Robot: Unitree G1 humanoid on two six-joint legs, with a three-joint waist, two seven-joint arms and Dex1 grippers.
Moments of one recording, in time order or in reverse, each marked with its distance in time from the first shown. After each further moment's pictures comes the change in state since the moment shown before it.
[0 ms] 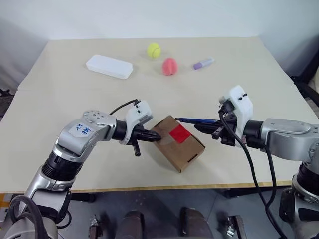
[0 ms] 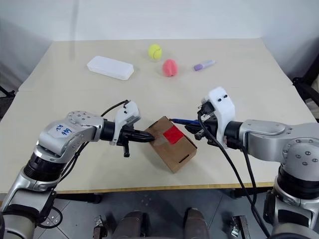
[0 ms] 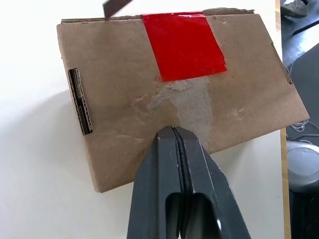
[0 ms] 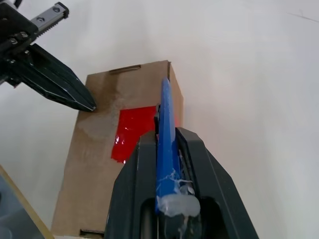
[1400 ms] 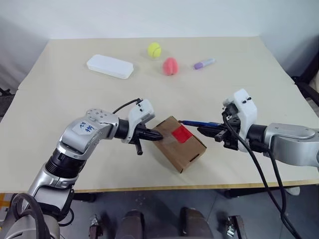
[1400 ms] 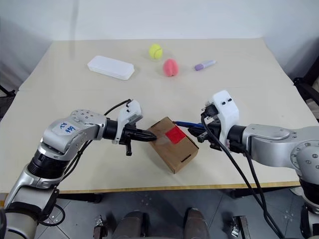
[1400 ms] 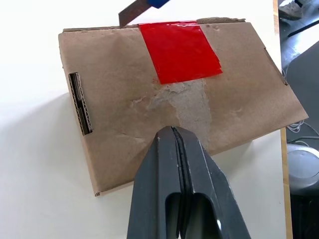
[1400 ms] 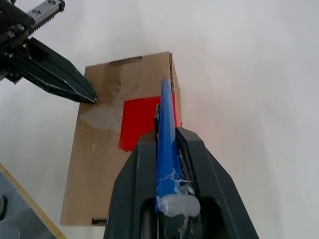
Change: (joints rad) left arm -0.025 -0.020 -0.017 0.036 0.001 -0.012 -0.005; right arm 0.093 -0.307 0.208 0.022 0.299 -0.378 -0.168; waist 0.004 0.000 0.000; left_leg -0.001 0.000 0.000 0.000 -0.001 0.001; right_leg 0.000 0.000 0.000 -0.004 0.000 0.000
